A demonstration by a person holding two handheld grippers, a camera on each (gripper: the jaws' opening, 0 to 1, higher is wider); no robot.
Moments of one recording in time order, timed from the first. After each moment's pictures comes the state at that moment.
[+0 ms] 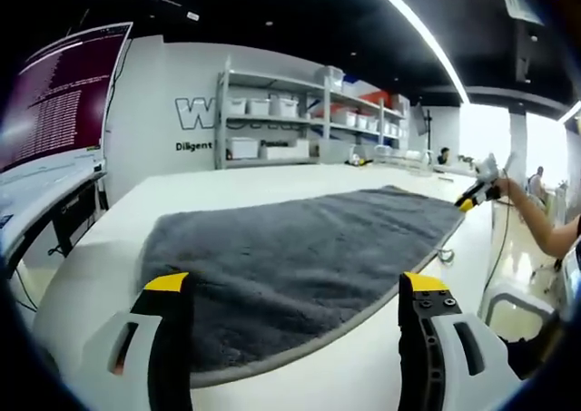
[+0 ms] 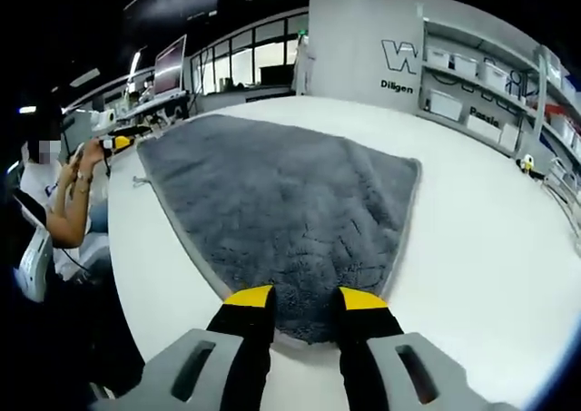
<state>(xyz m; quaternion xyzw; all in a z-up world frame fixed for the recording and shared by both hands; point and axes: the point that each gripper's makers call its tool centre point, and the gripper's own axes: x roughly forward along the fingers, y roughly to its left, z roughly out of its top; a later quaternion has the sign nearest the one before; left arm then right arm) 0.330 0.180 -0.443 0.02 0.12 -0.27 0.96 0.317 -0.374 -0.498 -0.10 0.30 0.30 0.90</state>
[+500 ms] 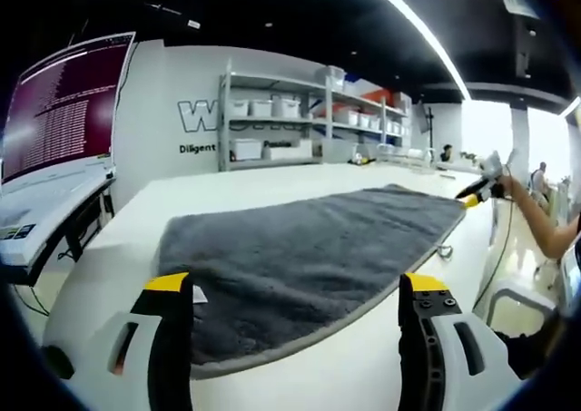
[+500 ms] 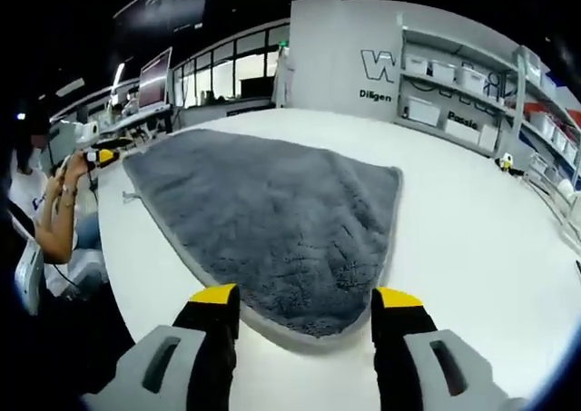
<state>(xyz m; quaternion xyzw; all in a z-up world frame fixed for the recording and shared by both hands) 0.316 0.190 -0.439 0.03 0.12 -0.26 0.96 0.305 -0.371 -0.484 -0.09 0.26 0.25 0.93</state>
